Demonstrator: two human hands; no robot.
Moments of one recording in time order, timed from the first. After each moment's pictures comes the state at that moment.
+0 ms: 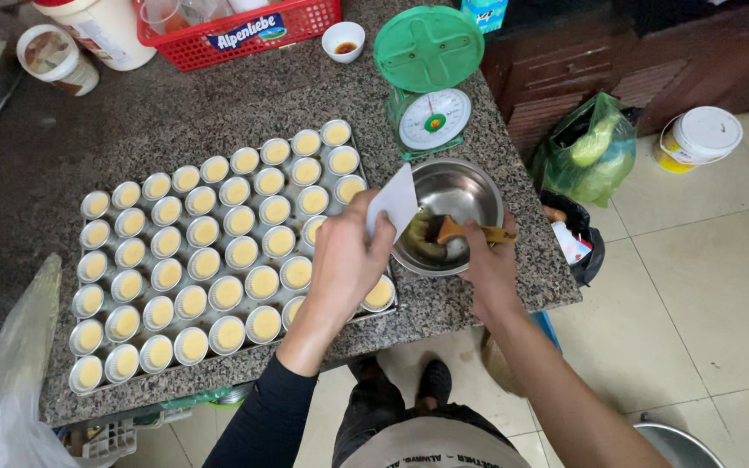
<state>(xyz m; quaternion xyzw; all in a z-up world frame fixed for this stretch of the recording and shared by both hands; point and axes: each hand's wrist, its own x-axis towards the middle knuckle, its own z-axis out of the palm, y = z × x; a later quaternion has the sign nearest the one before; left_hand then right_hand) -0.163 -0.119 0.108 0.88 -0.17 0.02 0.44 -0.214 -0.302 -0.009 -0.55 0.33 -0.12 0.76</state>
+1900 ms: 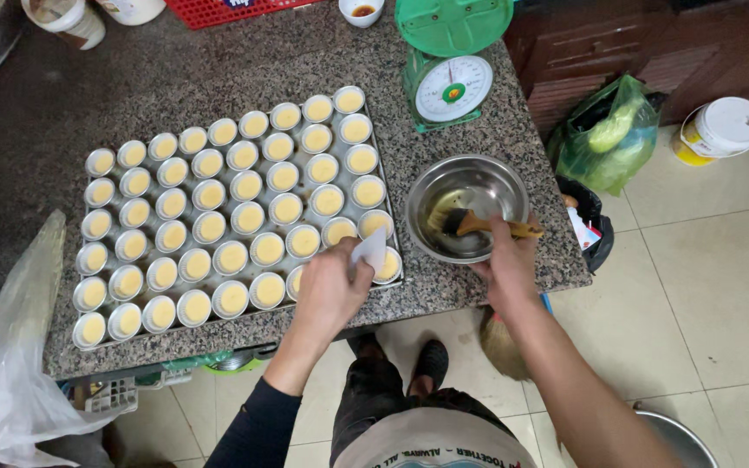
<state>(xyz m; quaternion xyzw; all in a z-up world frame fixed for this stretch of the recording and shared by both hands) -0.210 -0.063 0.041 0.92 -0.14 -0.02 0.36 -0.234 -0.314 -0.033 -0.49 0.36 -0.10 0.79</state>
